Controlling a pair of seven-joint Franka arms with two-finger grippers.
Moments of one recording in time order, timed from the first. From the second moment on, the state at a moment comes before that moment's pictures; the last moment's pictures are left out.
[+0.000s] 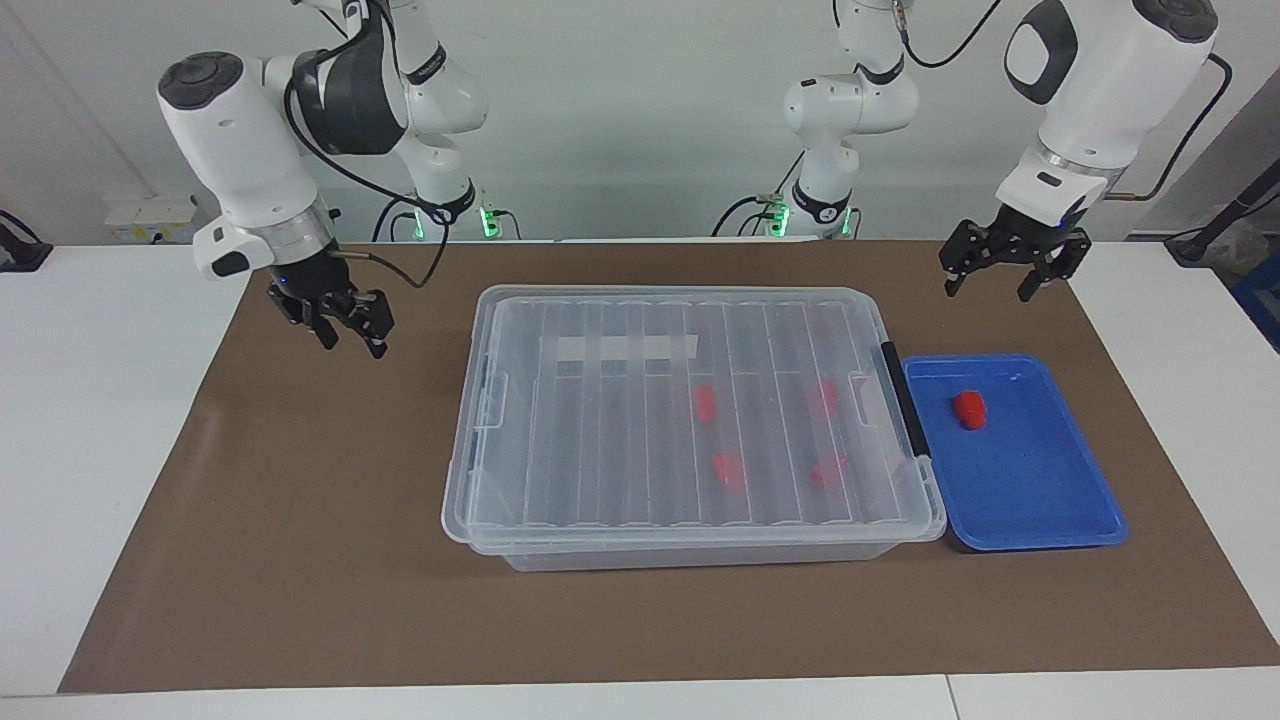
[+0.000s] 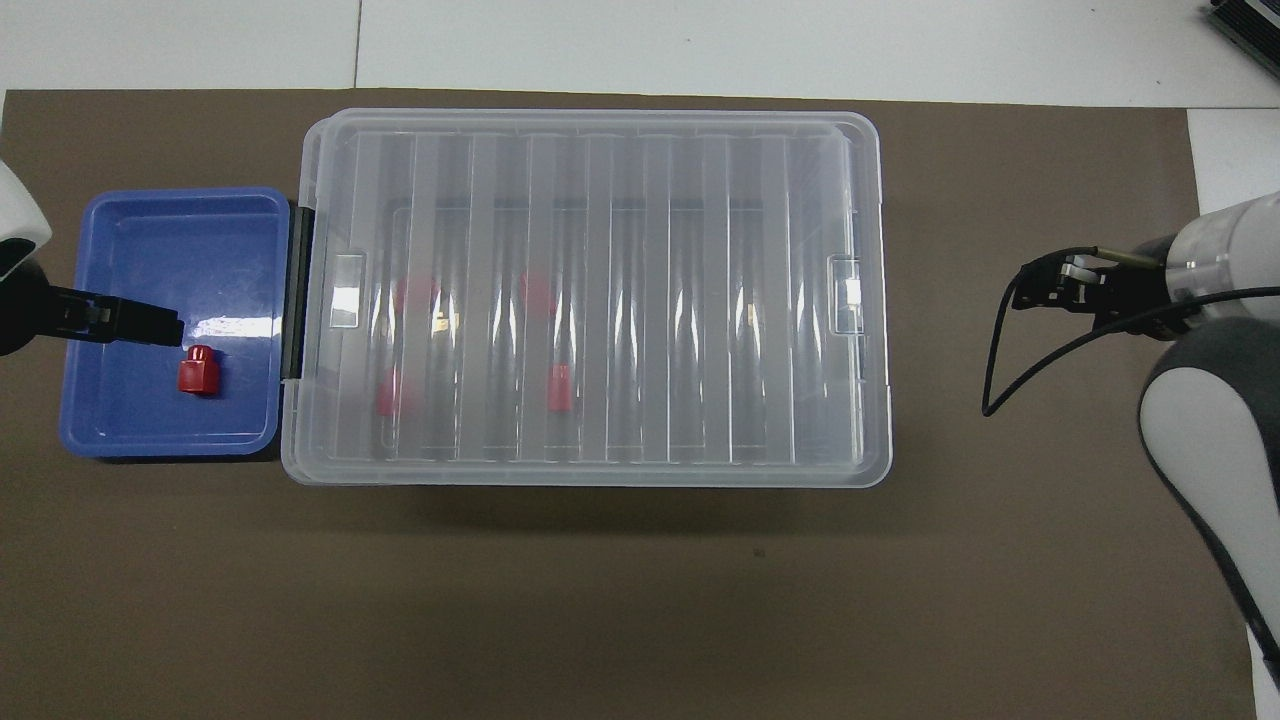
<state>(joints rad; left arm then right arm) -0.01 -0.07 -0.04 -1.75 -0.02 1.75 0.14 -0.01 -0.02 0.03 -1.79 0.03 1.87 0.31</state>
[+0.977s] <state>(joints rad) -0.01 -0.07 -0.04 -1.75 -0.02 1.75 0.14 0.00 0.01 0.03 -1.59 0.01 1.57 0.16</state>
